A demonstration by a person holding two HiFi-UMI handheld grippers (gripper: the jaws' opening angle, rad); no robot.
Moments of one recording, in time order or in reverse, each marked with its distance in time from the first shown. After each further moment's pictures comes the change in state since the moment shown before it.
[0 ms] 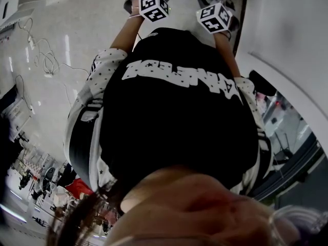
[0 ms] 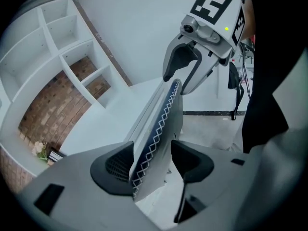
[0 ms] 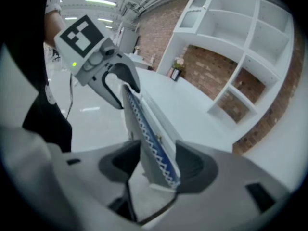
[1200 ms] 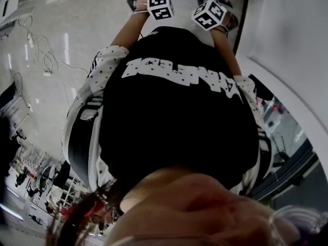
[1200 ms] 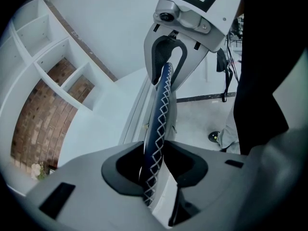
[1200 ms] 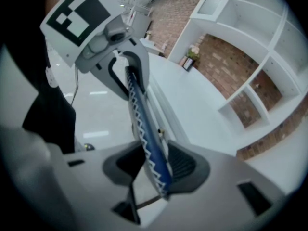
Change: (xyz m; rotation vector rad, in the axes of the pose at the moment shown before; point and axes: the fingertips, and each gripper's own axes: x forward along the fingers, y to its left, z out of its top) left arm 0.029 -0.003 0.000 0.188 0.106 -0.083; right arm 0.030 -0.002 -0.006 -0.144 0.144 0.050
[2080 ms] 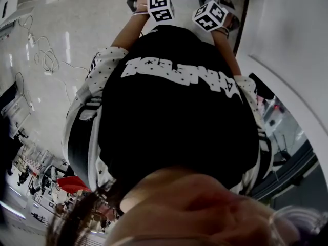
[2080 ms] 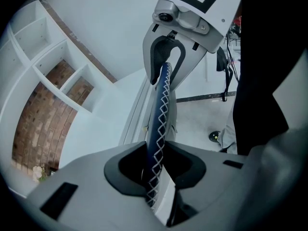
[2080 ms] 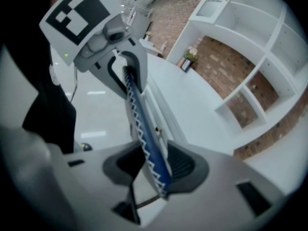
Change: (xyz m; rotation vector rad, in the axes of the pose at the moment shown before) left arm 0.000 -0.001 0.005 0.010 0.002 0.007; right arm -0.001 -0.004 -0.003 -0.004 -0.012 -0.027
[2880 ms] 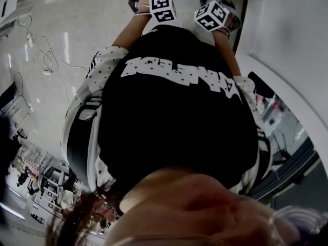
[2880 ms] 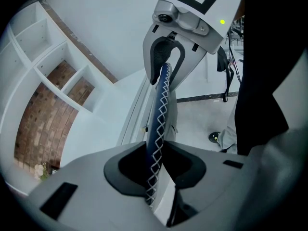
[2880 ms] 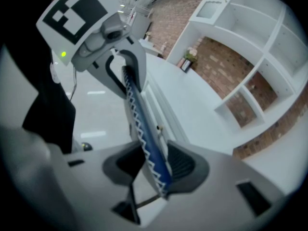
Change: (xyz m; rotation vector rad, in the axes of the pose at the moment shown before) left arm -0.004 -0.012 0.010 -0.008 0.008 0.014; right arm -0.007 0.006 -0.012 0.005 -0.003 -0.001
